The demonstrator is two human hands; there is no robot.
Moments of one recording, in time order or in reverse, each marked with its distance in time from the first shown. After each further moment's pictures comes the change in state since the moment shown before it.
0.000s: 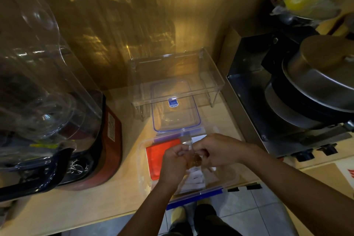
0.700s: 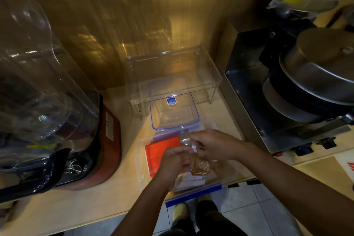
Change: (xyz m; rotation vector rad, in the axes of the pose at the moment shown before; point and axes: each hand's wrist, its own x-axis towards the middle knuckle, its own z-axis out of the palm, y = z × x) left_hand 0.003 0.000 -0.007 -0.034 -0.164 -0.182; right_hand 0.004 0.000 0.007 0.053 0.079 0.048
